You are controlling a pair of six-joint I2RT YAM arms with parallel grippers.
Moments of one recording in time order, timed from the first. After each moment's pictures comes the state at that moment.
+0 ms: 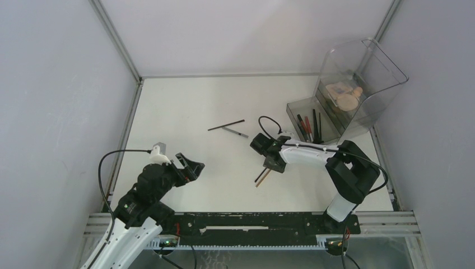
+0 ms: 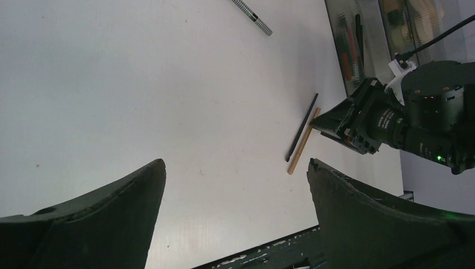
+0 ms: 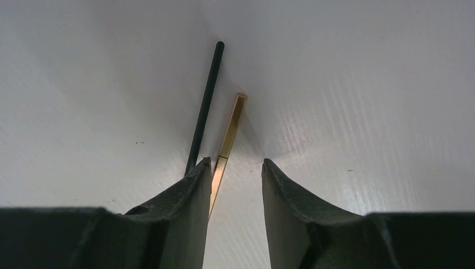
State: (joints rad) left arm -0.54 0.23 0.45 -0.66 -0.10 -0.81; right arm 0.83 1.66 0.98 -0.75 0.44 1.20
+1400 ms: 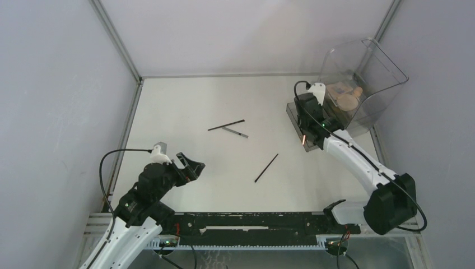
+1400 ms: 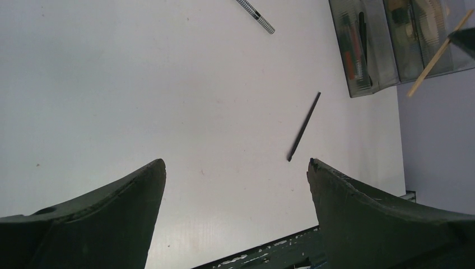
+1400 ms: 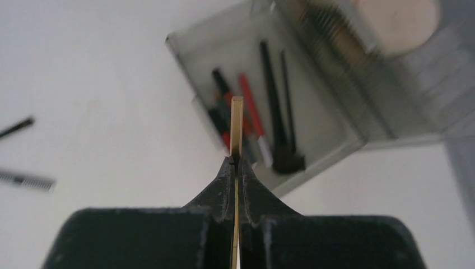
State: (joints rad) left arm -0.54 0.25 0.45 -0.66 -0.10 -0.81; right arm 0.46 1.26 1.03 -0.50 0.57 0.38
